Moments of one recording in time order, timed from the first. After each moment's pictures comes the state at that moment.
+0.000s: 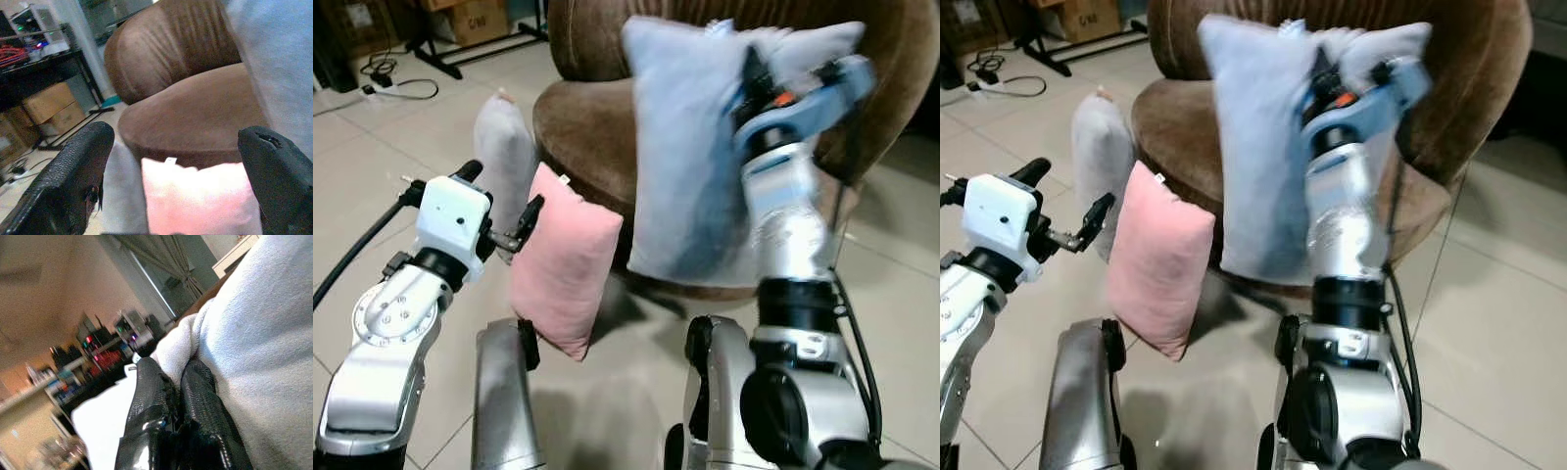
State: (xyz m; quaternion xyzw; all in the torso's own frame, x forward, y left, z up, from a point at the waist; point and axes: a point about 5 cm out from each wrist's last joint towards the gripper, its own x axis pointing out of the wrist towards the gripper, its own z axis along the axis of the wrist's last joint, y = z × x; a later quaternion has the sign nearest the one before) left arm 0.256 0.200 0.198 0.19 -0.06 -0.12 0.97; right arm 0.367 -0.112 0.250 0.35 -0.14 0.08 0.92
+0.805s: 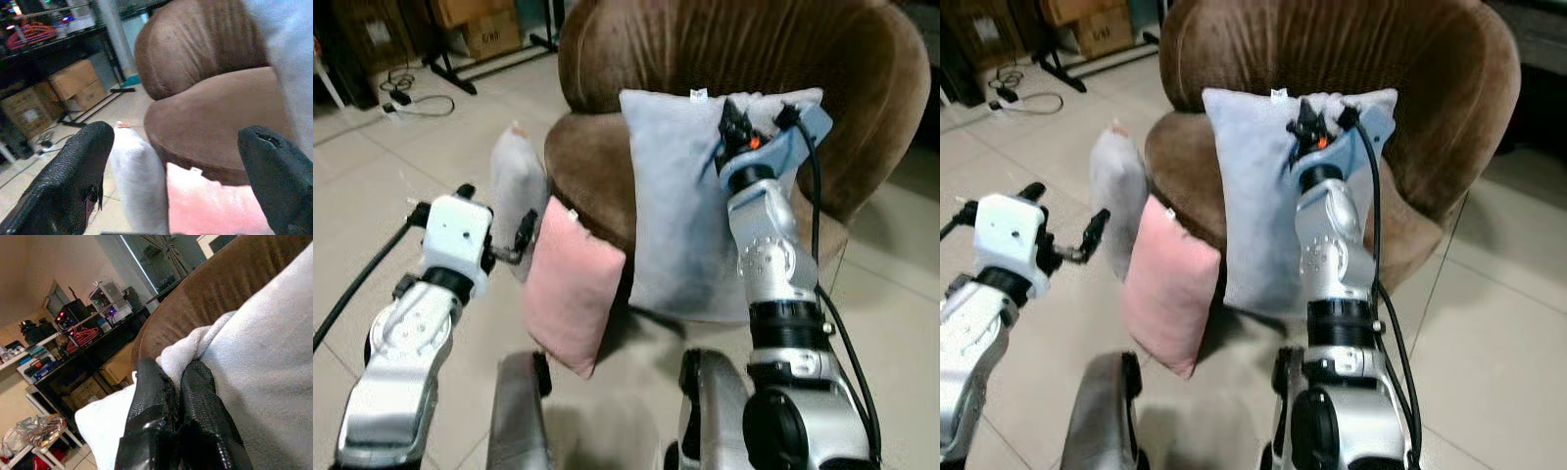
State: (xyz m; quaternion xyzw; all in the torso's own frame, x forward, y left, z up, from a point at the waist) left arm 0.256 0.199 0.177 0.16 -0.03 -0.06 0.98; right arm 0.367 -0.110 0.213 0.33 -0.09 0.05 0.94
